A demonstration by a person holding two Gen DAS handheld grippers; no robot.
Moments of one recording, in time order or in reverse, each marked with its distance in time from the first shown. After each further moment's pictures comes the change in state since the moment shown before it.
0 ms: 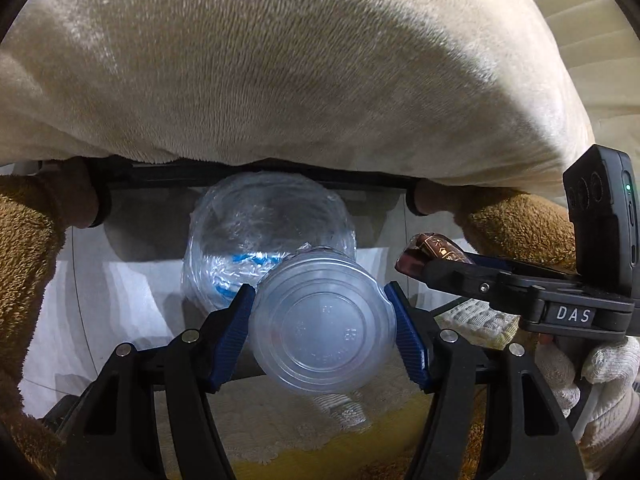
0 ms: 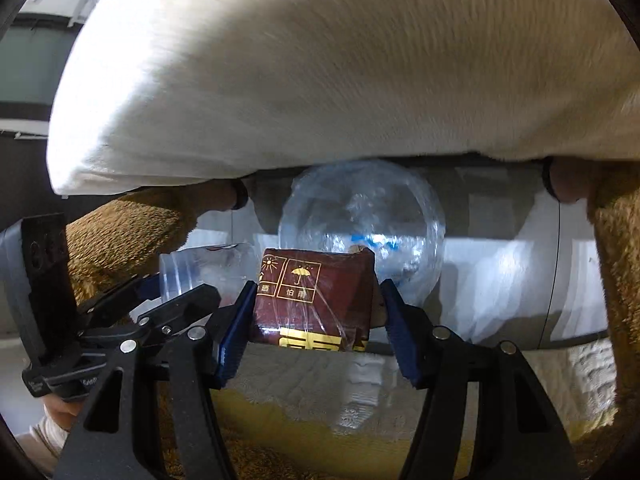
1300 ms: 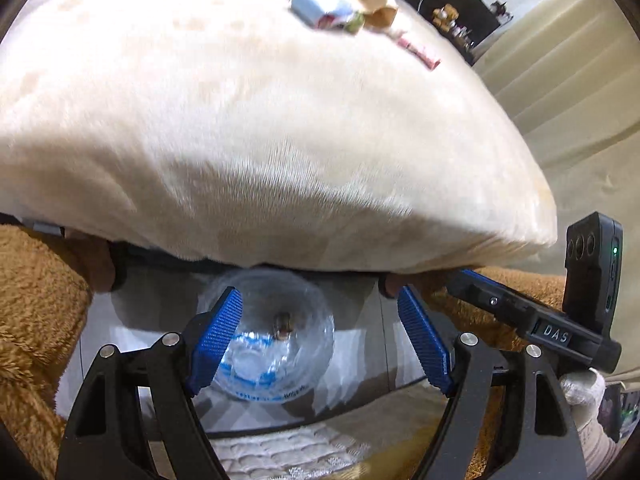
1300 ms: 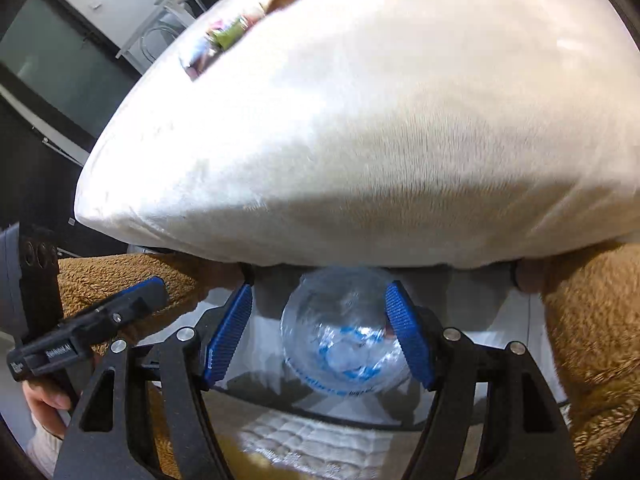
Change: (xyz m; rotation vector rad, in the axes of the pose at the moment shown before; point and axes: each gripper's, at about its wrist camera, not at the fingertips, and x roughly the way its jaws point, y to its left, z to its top) left arm -0.089 0.000 -0.009 0.019 -0.390 -0.070; right arm -0.084 0.043 -0.029 -0.185 -0.469 -0.045
